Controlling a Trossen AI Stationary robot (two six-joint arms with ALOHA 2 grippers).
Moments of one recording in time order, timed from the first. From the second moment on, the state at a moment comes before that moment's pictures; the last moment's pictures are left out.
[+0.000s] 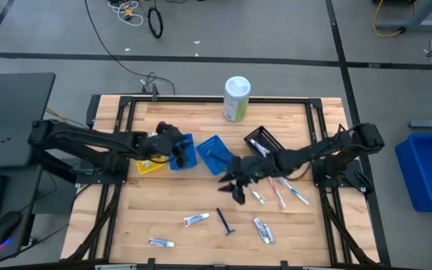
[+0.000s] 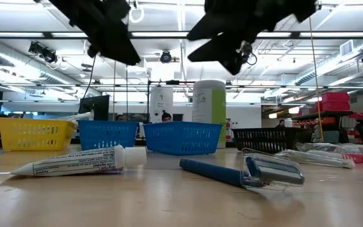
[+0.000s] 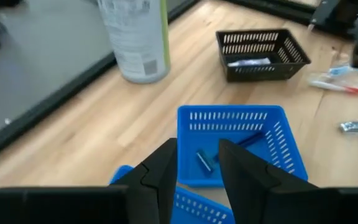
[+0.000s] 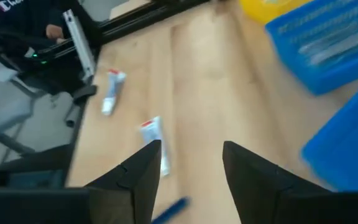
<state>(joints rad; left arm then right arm) -0.07 1.14 0.80 -0.30 -0.57 -0.40 0.21 1.60 0.98 0.06 -0.03 0.46</state>
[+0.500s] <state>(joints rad) -0.09 1.08 0.80 -0.36 -0.58 -0.39 0.39 1.69 1.18 -0.17 0.13 0.68</state>
